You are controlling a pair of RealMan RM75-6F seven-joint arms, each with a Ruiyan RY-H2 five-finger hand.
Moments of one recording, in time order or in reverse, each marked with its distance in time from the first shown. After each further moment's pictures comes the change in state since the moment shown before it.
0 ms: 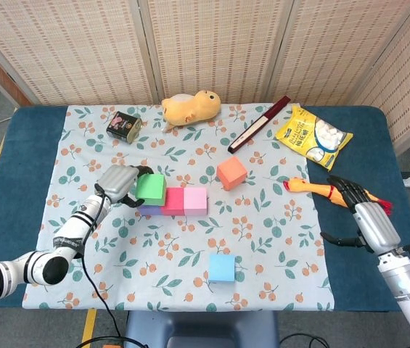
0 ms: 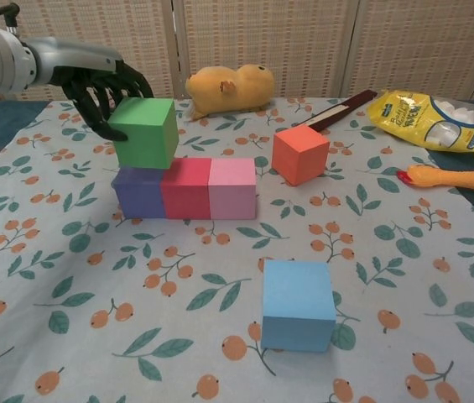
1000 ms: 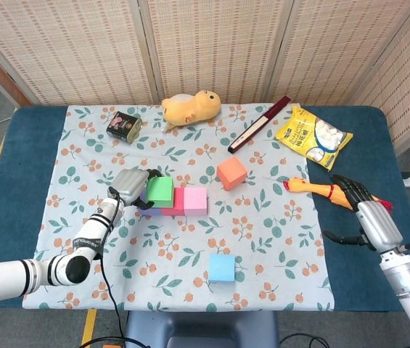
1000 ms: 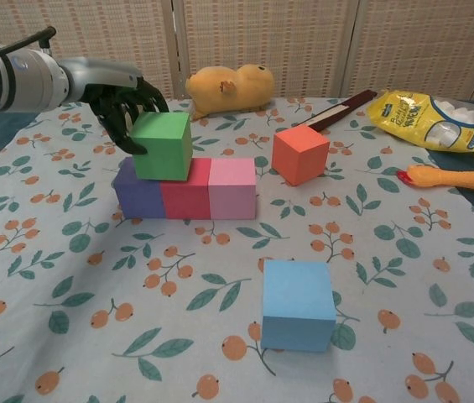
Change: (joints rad) left arm -0.086 -0.096 0.028 0.014 -0.208 0.080 0.087; right arm 0.003 -0.007 0.003 0.029 0.014 -0.016 0.020
